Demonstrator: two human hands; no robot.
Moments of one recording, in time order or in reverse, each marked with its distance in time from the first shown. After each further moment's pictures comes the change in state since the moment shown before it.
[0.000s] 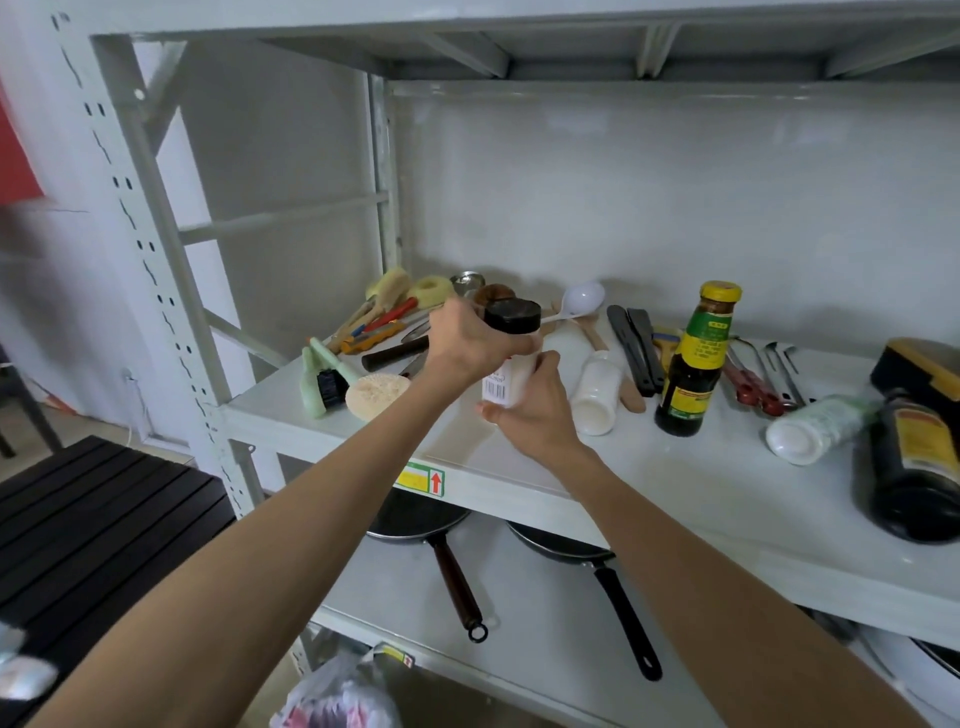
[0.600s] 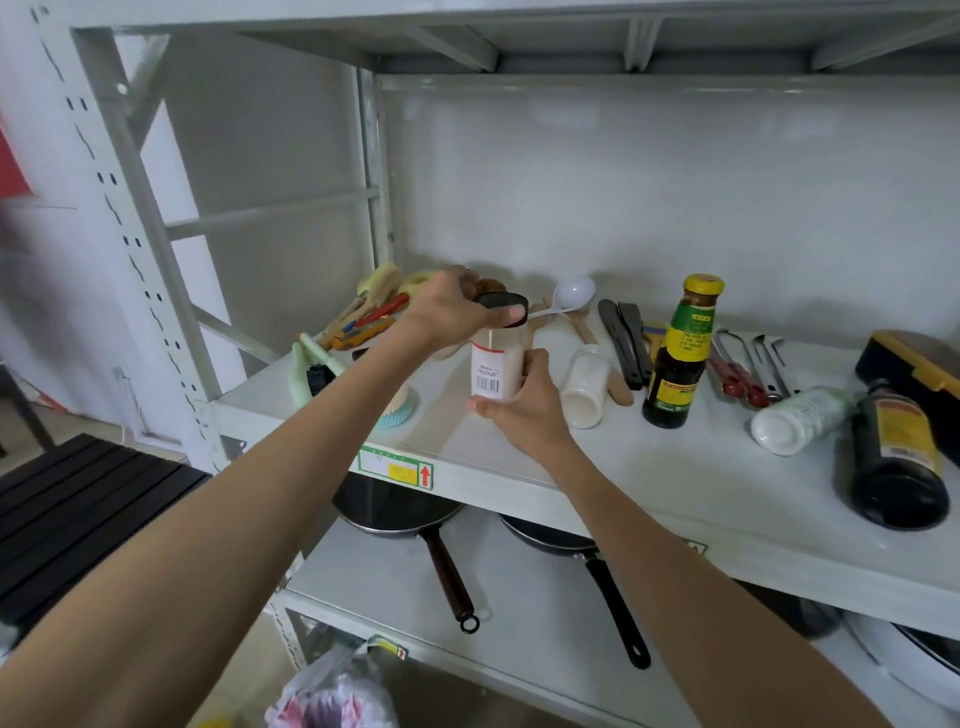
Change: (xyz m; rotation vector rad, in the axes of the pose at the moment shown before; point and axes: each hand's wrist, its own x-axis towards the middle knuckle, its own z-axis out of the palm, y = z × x) left_hand 0.015 0.010 -0.021 0.030 -0.235 0.095; right_hand -0.010 0.004 -0.008 0.214 -0.066 0.048
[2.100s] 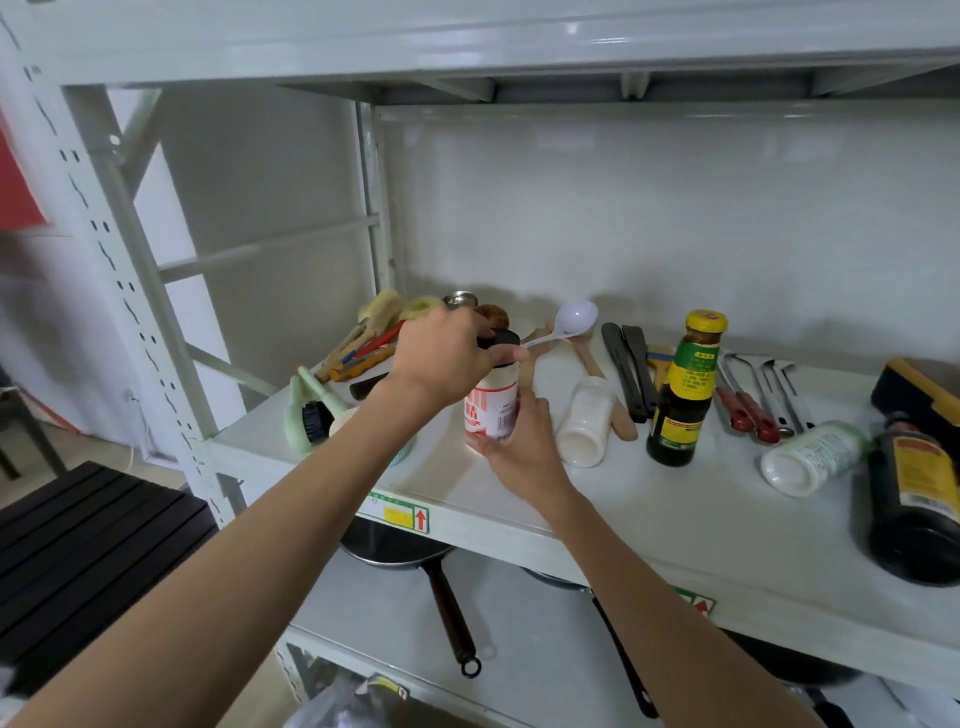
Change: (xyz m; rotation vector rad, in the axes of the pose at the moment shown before) left_hand -0.002 0.010 0.006 0.741 0.238 0.299; right_hand 0.005 0.004 0.004 -0.173 0.010 -0.015
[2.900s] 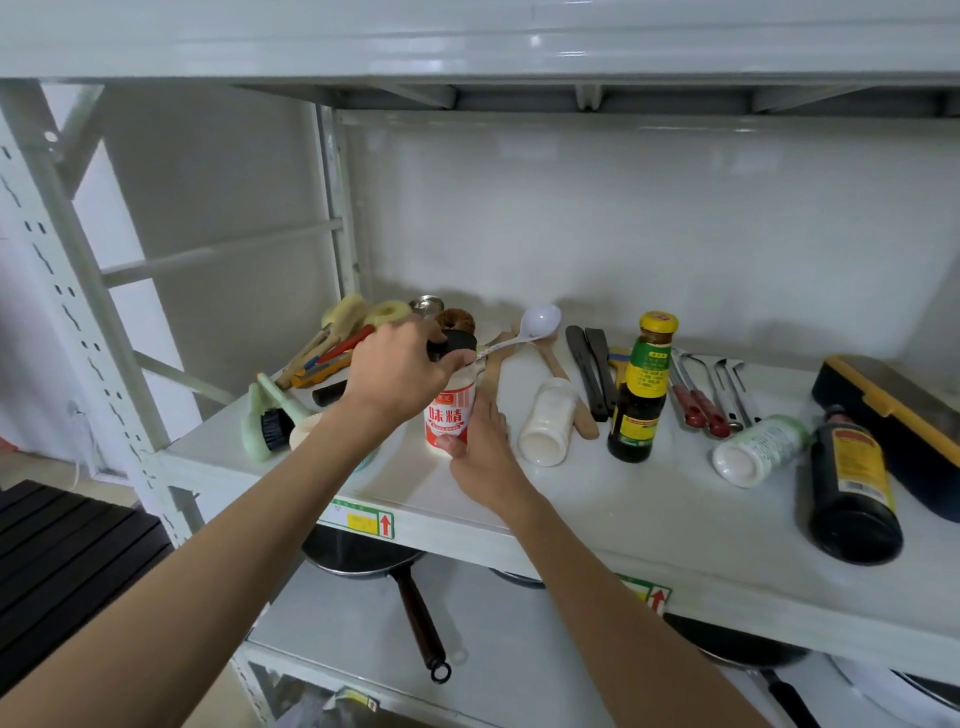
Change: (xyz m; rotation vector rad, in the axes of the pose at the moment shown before) left_hand -0.011 -0.007 0.013 -0.118 0.130 -0.064; right_hand -0.004 -0.006 0.001 -0.187 -0.097 -0.097
